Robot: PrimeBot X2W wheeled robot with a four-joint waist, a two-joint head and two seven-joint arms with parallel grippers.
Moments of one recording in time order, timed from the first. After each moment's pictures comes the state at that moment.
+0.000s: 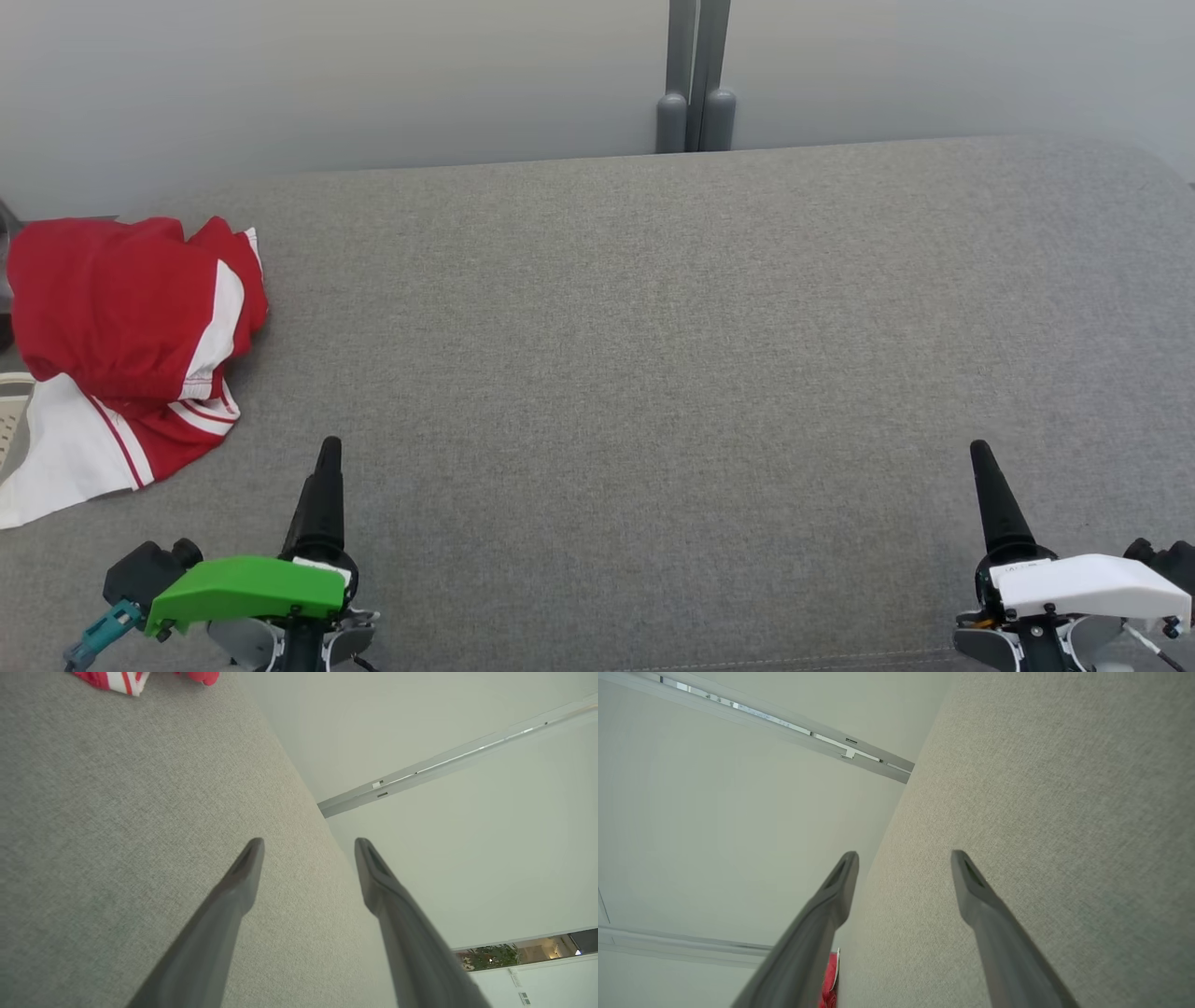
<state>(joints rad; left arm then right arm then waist) -0.09 0.05 -0.04 0.31 -1.22 -0.11 -0.02 0.02 -0.03 -0.07 0.20 1.24 0.13 -0.06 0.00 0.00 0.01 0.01</state>
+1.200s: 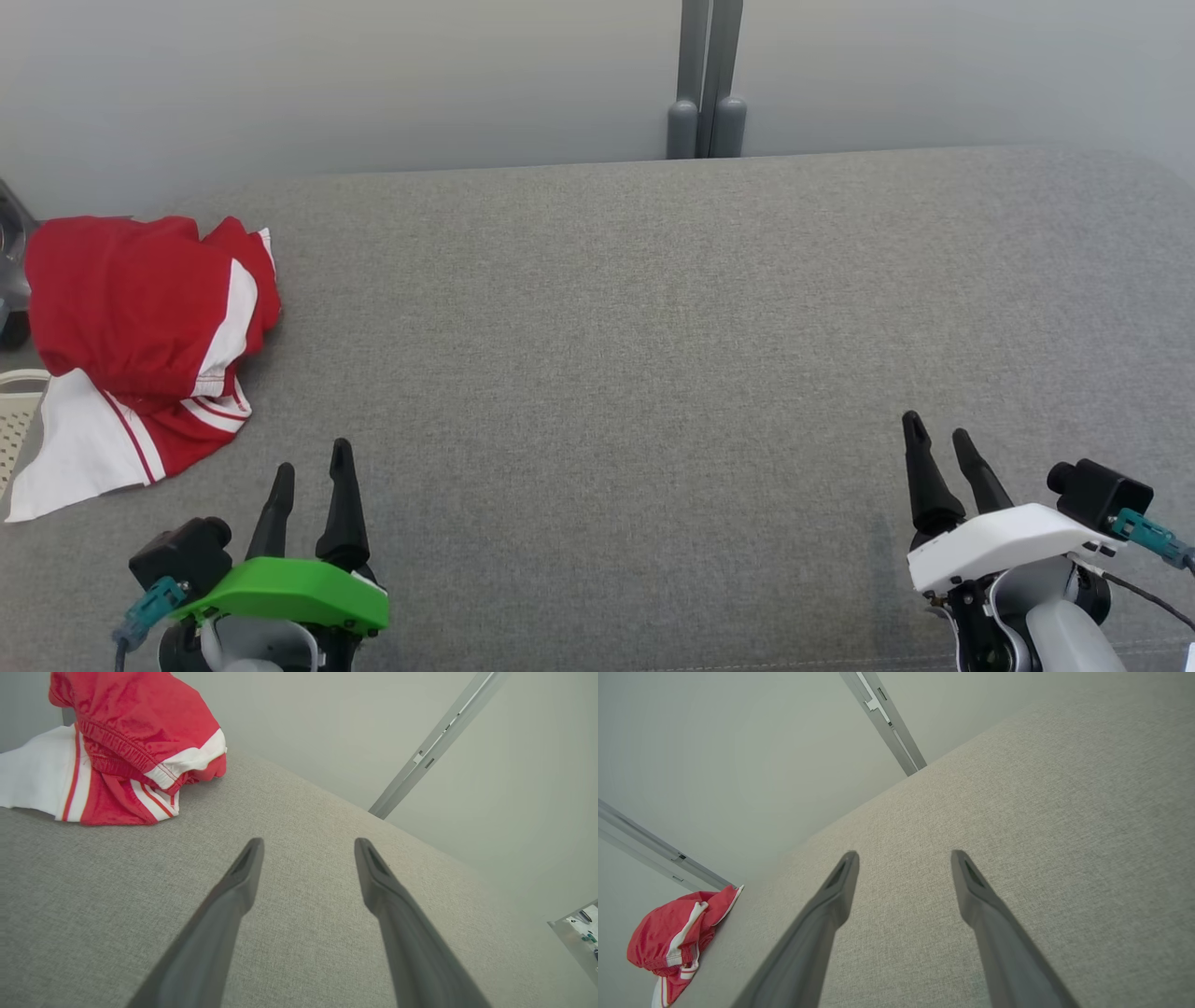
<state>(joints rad) -0.08 0.05 -0.05 0.29 -0.61 -0.05 -0.14 -0.11 -0.04 -0.02 0.33 0.61 0.13 -0.12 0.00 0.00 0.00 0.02</state>
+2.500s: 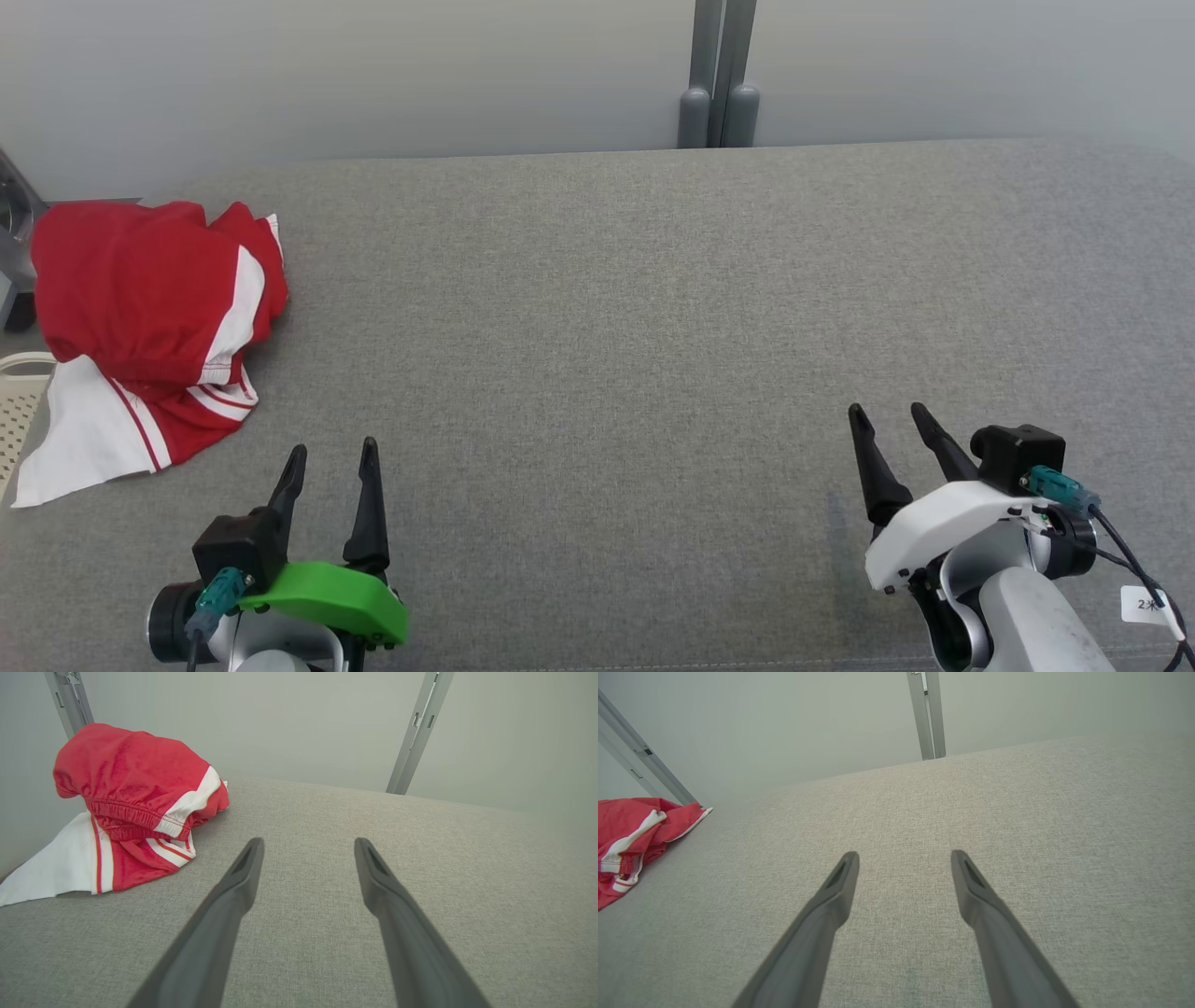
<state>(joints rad) -0.10 0.06 -0.07 0.35 -0.26 -0.07 -0.23 -0.19 -0.05 0.04 0.40 0.28 0.13 -0.10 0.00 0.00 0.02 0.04</state>
